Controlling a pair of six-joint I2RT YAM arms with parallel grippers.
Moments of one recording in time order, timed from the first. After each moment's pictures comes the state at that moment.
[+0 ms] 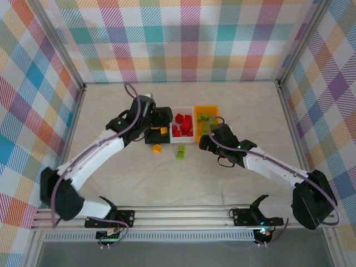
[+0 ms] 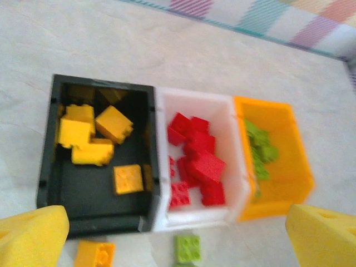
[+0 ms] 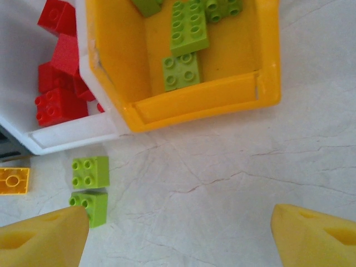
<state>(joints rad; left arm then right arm) -0.60 1.32 1.18 -0.51 -0.17 -0.61 0.67 1.26 0.79 -0.42 0.16 0.79</state>
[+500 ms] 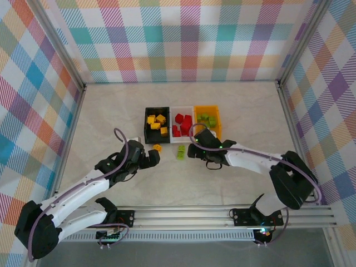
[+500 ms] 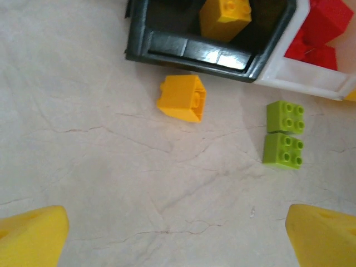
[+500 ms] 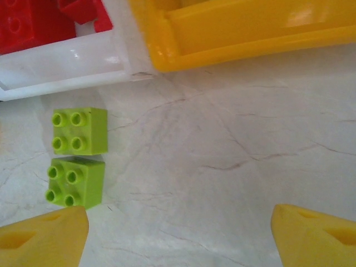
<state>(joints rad) -0.64 0.94 0.57 -0.48 -0.17 -0.76 0.78 1.52 0.86 -0.36 0.14 0.81</state>
